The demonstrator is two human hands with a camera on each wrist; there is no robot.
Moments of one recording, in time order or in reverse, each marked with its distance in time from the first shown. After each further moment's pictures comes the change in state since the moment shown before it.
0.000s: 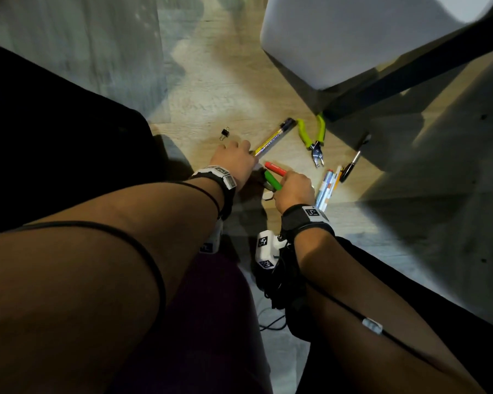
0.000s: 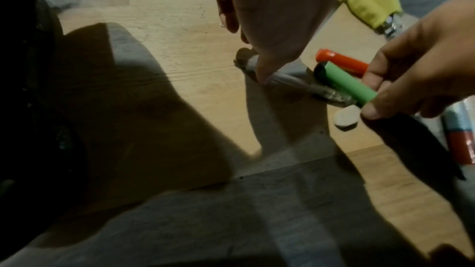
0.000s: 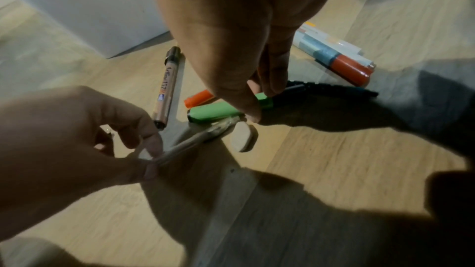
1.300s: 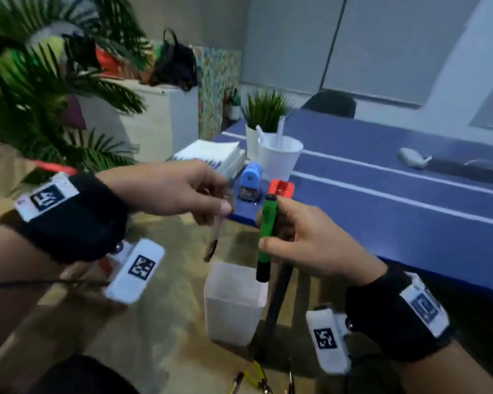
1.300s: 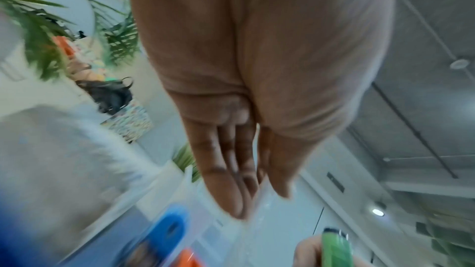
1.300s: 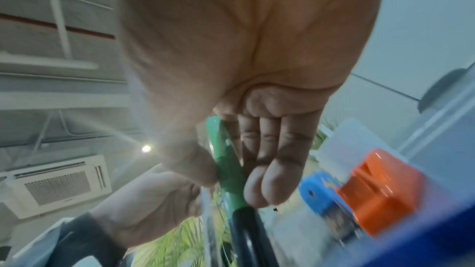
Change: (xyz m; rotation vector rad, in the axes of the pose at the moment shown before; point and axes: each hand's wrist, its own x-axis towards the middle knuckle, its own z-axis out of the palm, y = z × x) left_hand -0.471 -0.015 -0.585 -0.304 0.421 0.721; right_hand -0.477 -0.025 -0.492 0.463 0.660 -0.929
